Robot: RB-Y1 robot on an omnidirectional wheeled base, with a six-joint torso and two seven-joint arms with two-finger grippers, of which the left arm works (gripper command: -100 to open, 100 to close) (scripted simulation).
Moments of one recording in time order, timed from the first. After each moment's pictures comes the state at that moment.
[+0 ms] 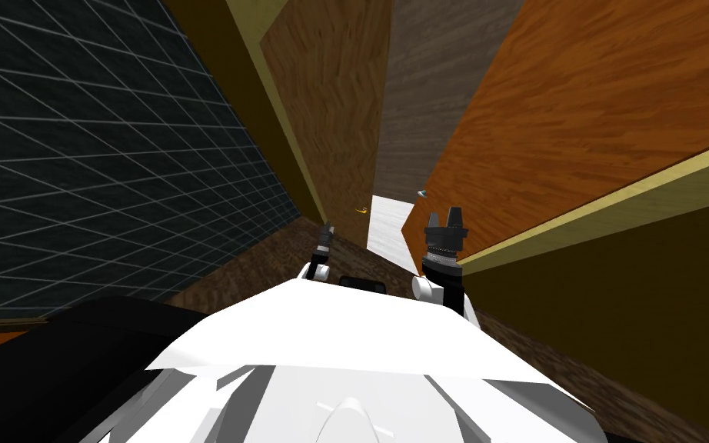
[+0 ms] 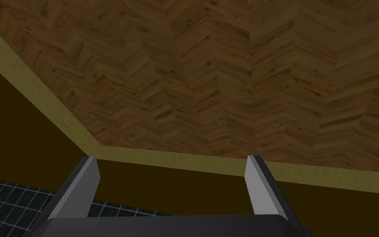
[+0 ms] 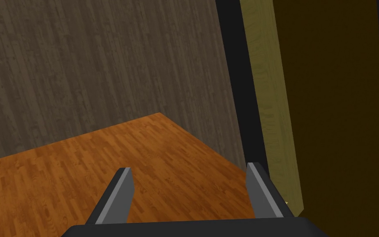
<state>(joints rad) 0.33 0.08 -0.09 -1.65 -0.07 -0.59 -0.02</state>
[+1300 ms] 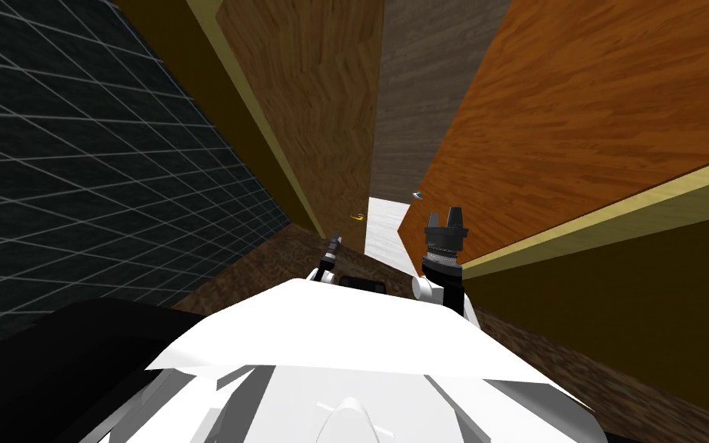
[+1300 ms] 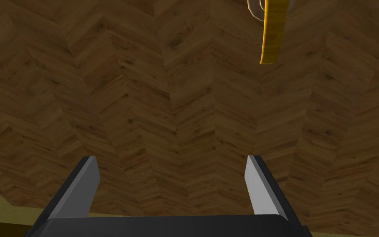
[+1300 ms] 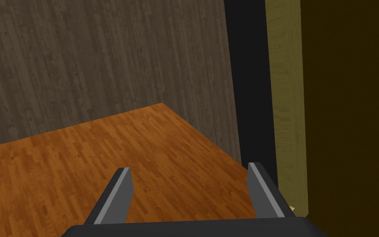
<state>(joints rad) 0.27 0.08 -0.16 -1.36 -0.06 -0.66 0.01</state>
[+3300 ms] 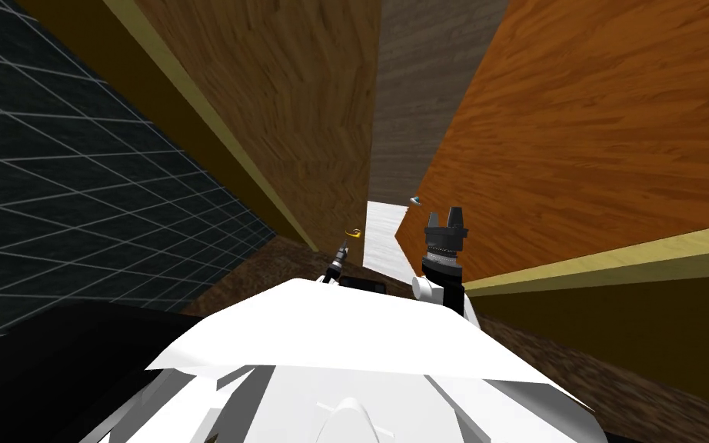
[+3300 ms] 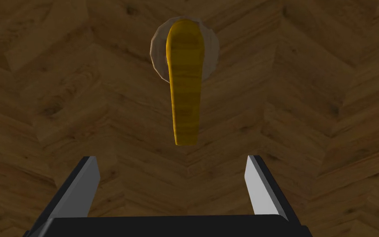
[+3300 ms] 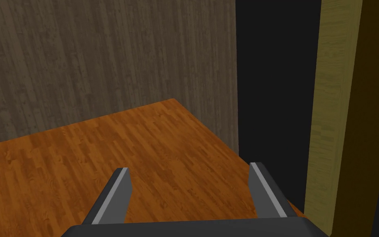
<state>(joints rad) 0.19 0.05 -0.24 -1.03 -0.05 -0.73 0.02</state>
